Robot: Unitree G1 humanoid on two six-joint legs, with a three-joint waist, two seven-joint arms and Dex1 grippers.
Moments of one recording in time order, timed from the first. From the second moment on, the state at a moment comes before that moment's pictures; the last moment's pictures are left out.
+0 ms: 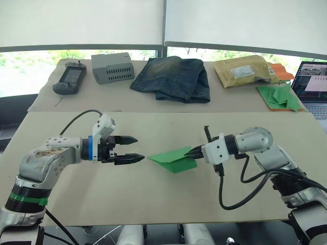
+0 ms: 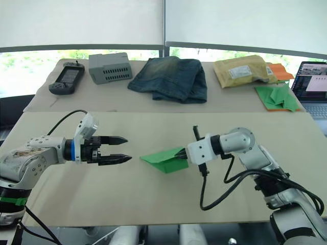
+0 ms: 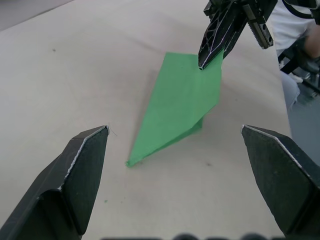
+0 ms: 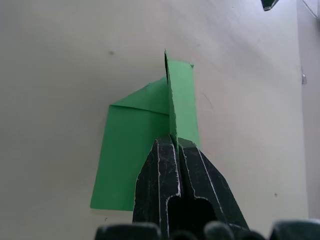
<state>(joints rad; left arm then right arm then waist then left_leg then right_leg) -0.33 0.82 0.00 -0.22 -0.66 0.73 -1.10 -0.58 -0.73 0.38 0.14 0.06 -0.42 1.24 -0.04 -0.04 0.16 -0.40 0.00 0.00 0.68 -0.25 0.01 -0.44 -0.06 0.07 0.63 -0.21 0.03</state>
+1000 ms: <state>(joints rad) -0.46 0.74 -0.02 -0.10 -0.65 0.74 -1.16 -0.43 -0.78 0.34 -0.06 -0.03 -0.13 1.17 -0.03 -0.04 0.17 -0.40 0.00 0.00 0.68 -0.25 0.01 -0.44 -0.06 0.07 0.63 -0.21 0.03</state>
